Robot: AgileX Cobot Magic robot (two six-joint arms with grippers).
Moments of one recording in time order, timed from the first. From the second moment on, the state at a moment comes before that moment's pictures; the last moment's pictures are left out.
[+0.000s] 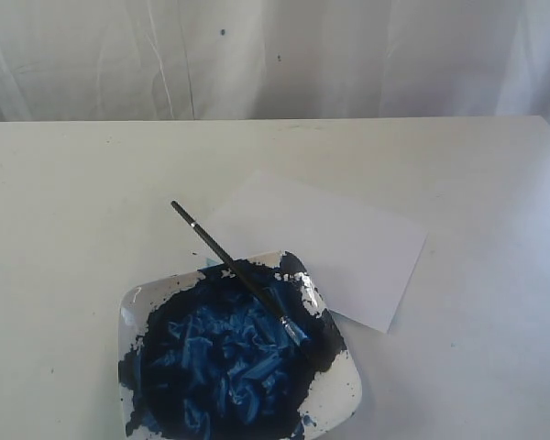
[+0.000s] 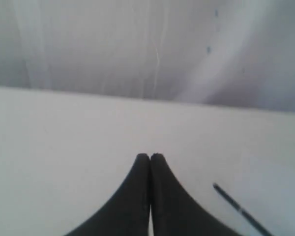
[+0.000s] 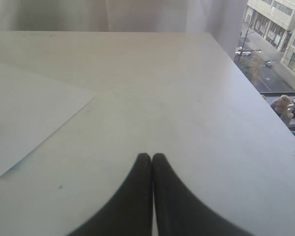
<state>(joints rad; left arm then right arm) -0.08 0.84 -0.60 -0.52 0.07 0.35 0.12 0.01 0.00 -0.13 0.36 0.06</state>
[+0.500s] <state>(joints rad) -0.07 1.17 -0.90 -0.70 0.96 0.68 0.12 0.01 0.00 -0.13 0.36 0.06</state>
